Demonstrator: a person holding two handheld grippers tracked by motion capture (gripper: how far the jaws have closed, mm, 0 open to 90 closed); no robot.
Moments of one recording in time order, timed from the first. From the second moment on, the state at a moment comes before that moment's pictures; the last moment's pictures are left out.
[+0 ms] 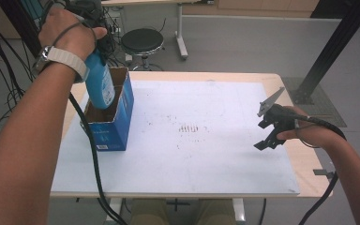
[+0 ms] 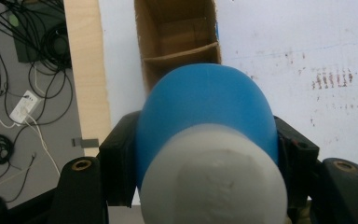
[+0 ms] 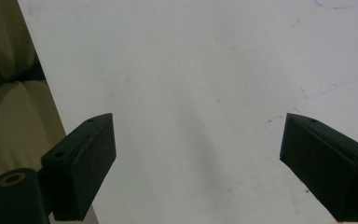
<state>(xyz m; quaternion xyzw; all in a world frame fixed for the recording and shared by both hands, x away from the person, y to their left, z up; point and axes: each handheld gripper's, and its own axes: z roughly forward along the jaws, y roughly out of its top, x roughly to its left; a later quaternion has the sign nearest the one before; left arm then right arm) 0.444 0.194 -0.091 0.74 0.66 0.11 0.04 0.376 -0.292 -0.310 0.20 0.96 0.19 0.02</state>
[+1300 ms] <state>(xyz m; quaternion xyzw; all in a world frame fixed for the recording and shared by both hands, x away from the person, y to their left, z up) 0.456 0.203 -0.170 0.75 0.66 0.09 0.04 0.376 -0.296 -0.324 0.21 0.96 0.20 0.01</state>
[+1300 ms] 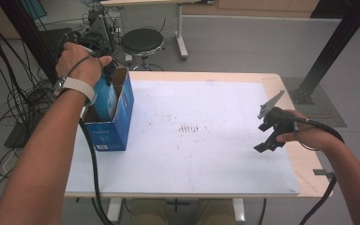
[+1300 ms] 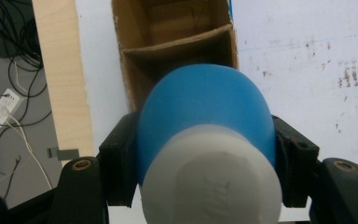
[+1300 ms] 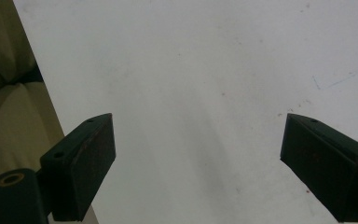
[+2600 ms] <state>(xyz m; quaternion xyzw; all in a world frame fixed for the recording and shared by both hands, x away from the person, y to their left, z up) 0.455 0.213 -0.249 0.75 0.65 0.08 0.02 0.376 -0.291 -0.341 0.22 0.96 0.20 -0.01</state>
